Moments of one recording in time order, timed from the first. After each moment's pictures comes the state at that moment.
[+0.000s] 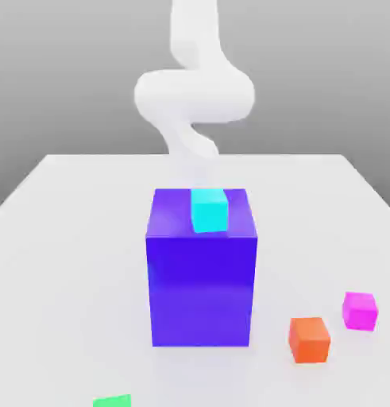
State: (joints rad) arm -0.01 -0.71 0.06 -2.33 0.00 2.34 0.88
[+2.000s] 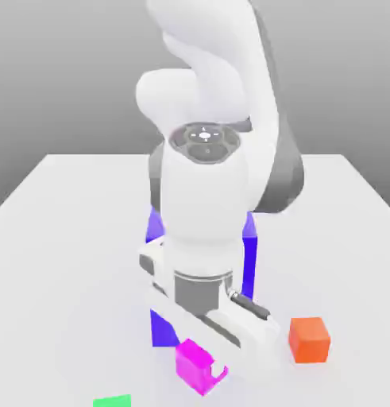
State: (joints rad) arm -0.27 0.32 0.14 -2.27 -0.08 2.59 1.63
